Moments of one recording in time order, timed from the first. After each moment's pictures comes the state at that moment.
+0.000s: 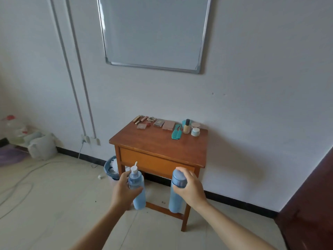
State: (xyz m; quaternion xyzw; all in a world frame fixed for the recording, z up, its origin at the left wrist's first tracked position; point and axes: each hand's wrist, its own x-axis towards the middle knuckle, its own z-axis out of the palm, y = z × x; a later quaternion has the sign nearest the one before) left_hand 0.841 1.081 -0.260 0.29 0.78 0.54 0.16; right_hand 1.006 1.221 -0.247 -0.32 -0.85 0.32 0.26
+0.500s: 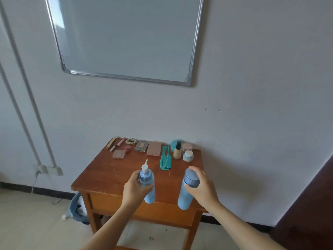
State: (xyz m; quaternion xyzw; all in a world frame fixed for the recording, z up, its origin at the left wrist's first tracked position) left_hand 0.705 1.307 -0.238 0.37 0.73 0.54 0.21; right_hand 0.894 1.411 -0.222 -0.42 -0.80 0.28 0.31
